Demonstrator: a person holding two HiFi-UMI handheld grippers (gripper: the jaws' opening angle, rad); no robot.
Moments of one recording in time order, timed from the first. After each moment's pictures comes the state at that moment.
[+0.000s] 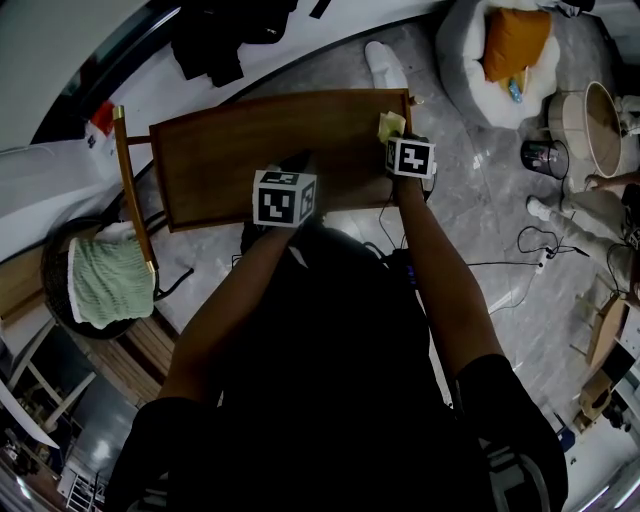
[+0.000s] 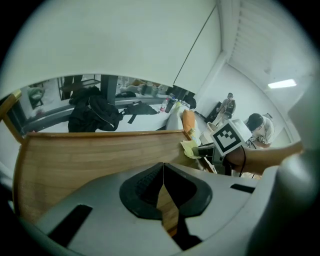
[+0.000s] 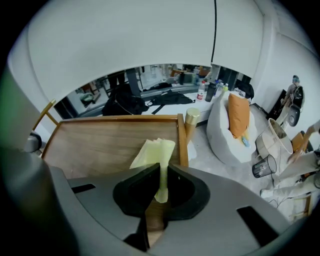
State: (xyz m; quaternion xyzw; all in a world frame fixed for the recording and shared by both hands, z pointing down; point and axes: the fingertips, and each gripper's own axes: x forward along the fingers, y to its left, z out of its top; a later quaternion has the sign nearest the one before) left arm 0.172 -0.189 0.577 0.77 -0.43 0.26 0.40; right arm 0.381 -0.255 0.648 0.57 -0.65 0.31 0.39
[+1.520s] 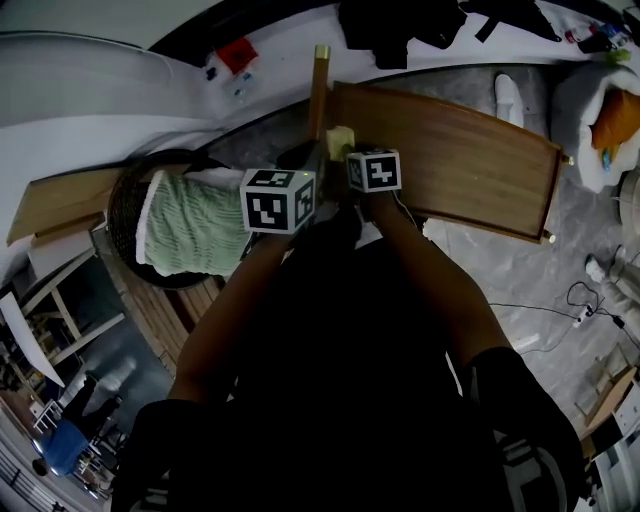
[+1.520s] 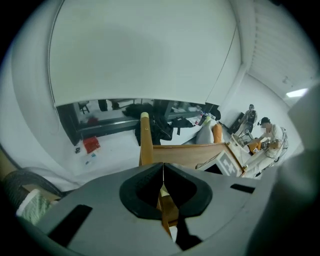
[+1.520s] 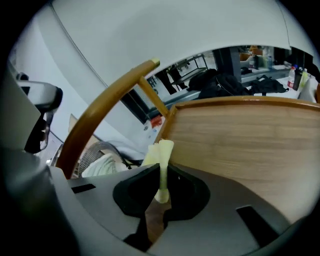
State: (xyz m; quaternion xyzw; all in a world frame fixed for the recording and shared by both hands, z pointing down) left arm -0.219 -0.146 0.516 0.71 -0.54 0.24 0.39; right arm -0.164 -0.163 0.670 0.32 -0.80 0.39 0.33
